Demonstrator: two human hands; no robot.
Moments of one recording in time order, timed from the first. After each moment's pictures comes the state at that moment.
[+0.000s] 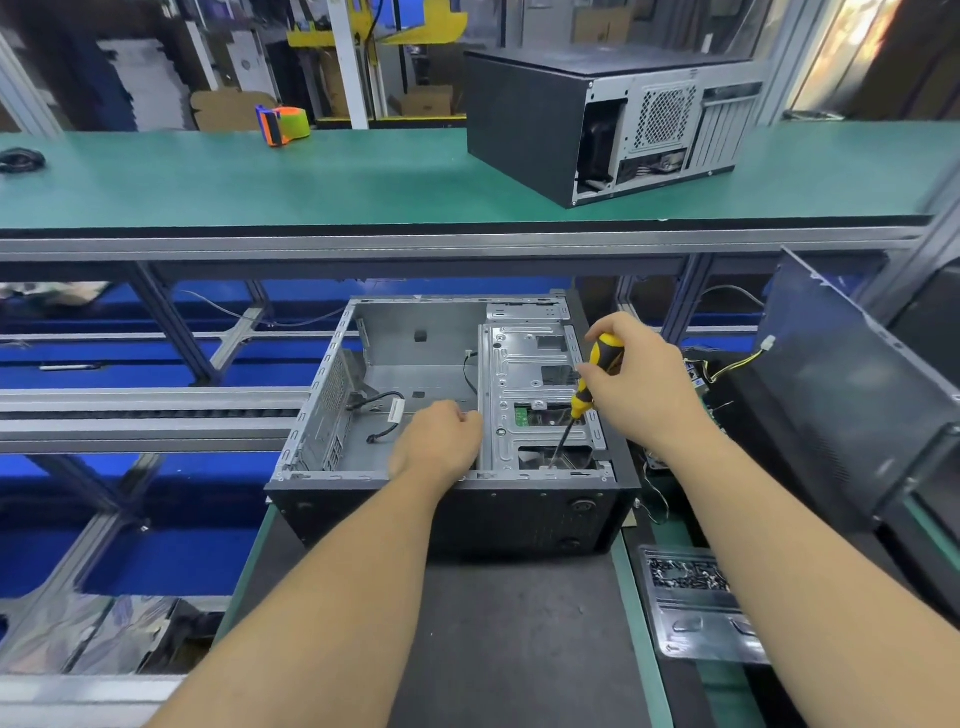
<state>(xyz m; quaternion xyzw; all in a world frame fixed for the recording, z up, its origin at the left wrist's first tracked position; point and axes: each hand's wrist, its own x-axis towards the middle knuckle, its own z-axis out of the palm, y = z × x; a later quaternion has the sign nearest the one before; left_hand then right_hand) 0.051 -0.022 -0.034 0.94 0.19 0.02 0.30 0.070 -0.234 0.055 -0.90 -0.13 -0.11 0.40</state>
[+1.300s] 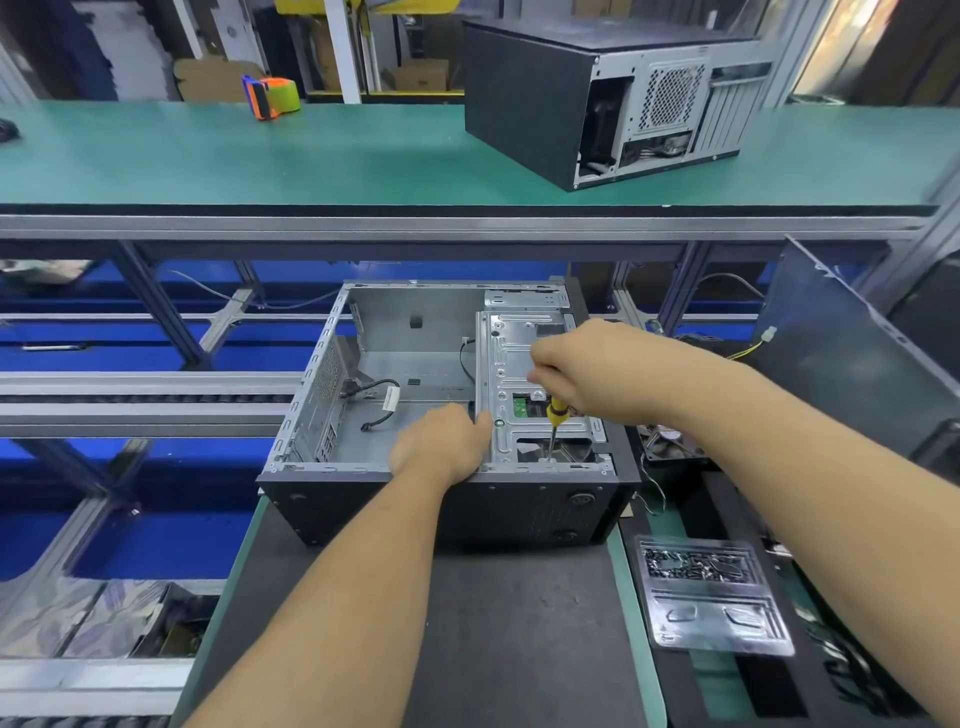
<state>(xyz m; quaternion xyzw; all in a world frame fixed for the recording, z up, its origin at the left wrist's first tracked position) 0.056 -0.026 -0.044 0.97 0.16 -0.07 0.18 0.059 -0.203 0.117 -0.93 -0.35 0.07 -0.03</state>
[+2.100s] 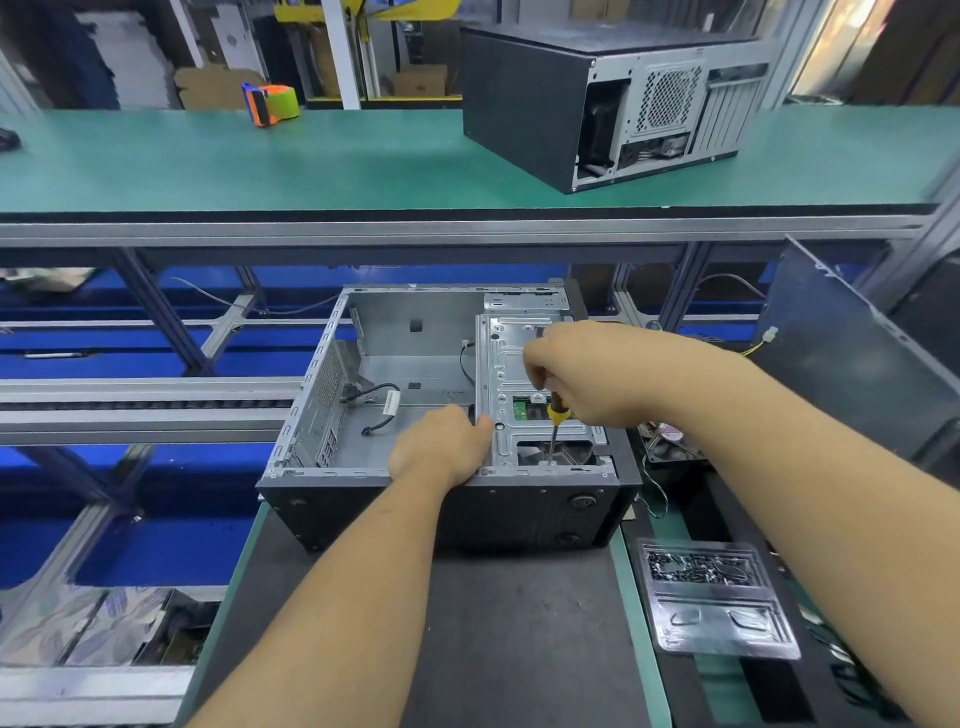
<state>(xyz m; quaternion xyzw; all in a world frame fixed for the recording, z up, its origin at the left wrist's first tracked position) 0.058 -0.025 -0.044 0.96 0.17 -0.06 0.20 0.054 -0.199 0.129 -0.93 -0.35 0.12 -0.08</state>
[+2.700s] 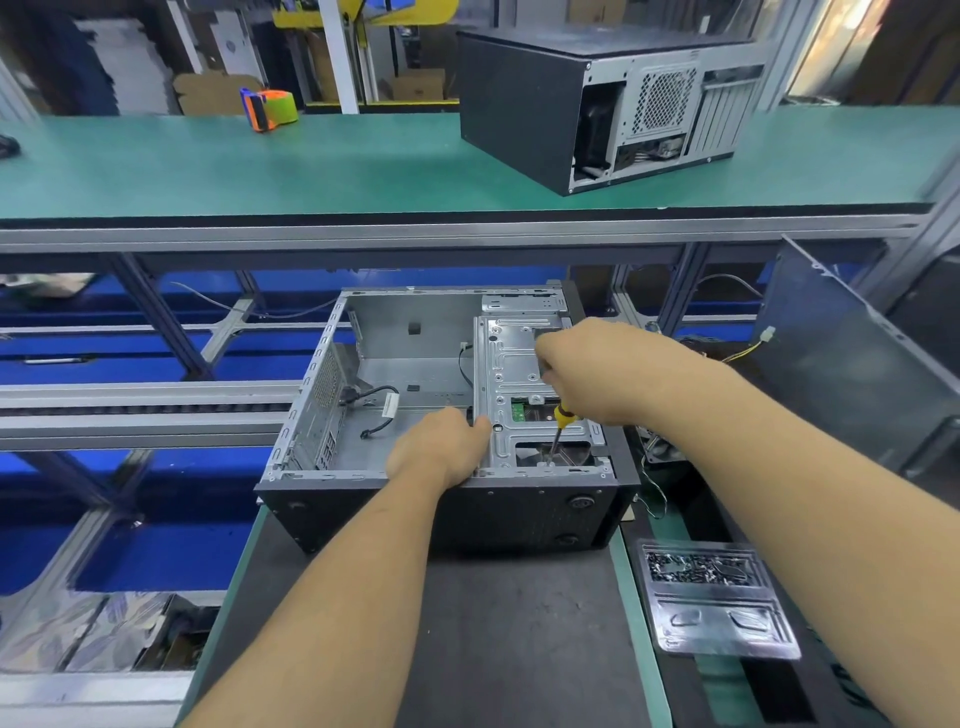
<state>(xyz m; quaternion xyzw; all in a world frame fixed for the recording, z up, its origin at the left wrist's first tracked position) 0.059 -0.022 -0.044 0.96 0.16 -0.08 0.21 0.057 -0.198 0.118 -0.96 -0.27 0.08 -0.08</state>
